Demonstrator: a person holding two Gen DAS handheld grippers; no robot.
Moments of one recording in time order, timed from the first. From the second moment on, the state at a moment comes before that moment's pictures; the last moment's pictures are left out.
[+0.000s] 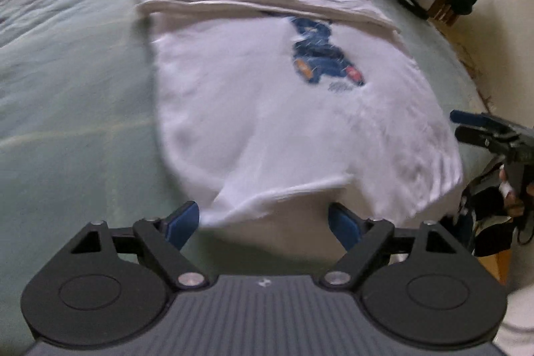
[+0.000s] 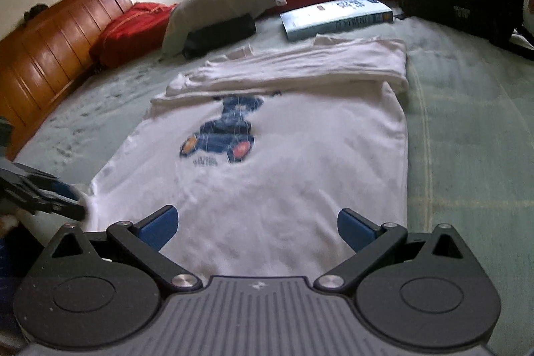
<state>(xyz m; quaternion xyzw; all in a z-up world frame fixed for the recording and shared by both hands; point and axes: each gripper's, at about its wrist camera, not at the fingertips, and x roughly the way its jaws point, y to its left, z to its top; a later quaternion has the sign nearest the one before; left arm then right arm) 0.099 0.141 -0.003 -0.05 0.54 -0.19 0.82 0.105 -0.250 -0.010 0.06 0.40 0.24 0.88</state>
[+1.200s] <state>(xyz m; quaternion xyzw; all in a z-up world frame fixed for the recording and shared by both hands) 0.058 0.081 0.007 0.05 0.37 -0.18 0.91 0.073 -0.210 -0.023 -0.03 0.37 0.25 0.89</state>
